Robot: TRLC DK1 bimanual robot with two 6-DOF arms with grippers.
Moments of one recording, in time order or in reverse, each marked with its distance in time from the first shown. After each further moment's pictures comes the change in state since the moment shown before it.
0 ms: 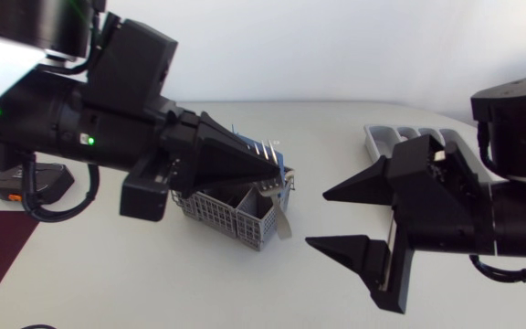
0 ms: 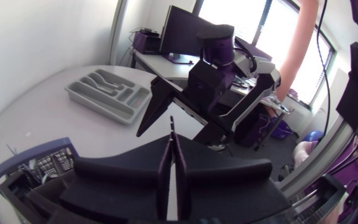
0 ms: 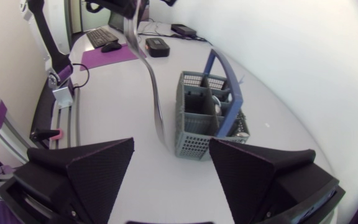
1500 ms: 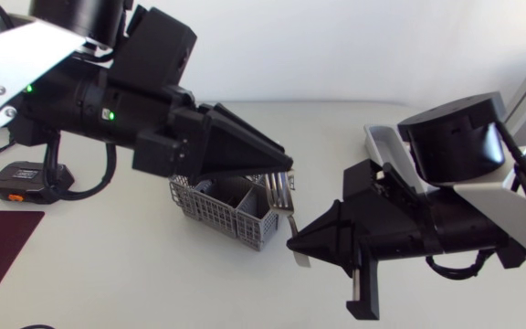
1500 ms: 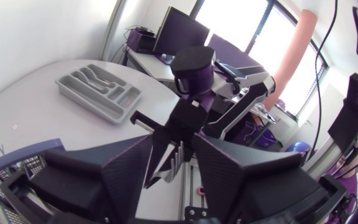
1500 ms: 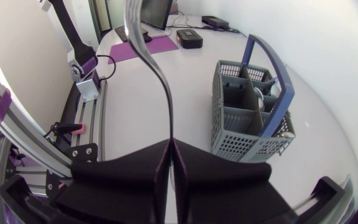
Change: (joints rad) left arm 0.043 0.094 0.081 -0.017 0.103 -0.051; right arm -0.019 0.170 -0.038 0.078 -0.208 -0.027
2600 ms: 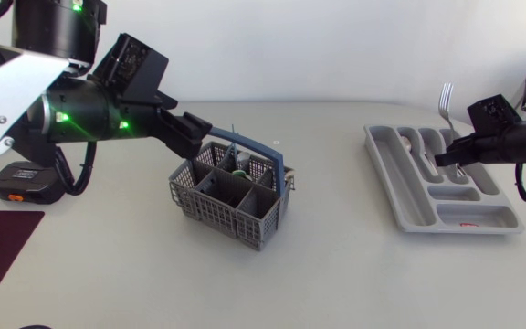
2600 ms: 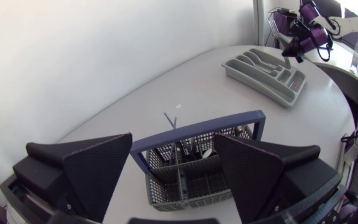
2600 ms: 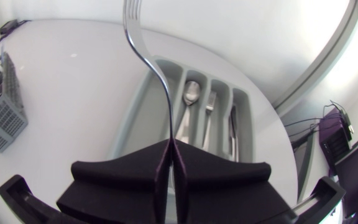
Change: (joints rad) left arm 0.078 -0.045 -0.129 0.169 -0.978 0.166; right arm -0.926 0.445 0.258 0.201 0.398 -0.092
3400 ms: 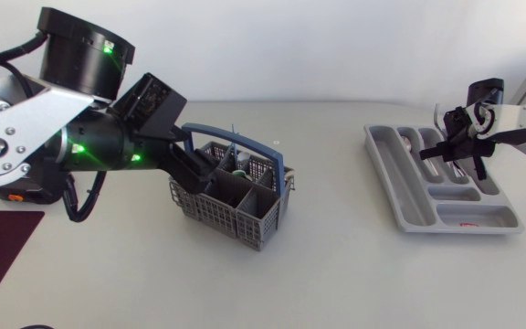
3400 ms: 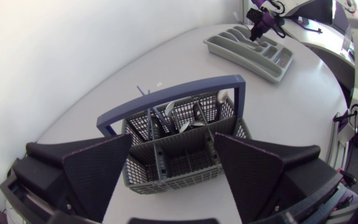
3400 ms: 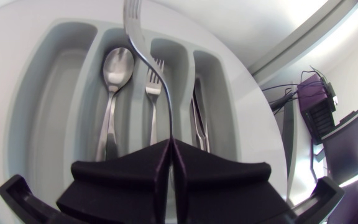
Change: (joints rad) left arm -0.057 0.000 -0.061 -0.071 0.011 -0.001; right arm -0.014 0.602 0.433 0.070 0.343 0.075
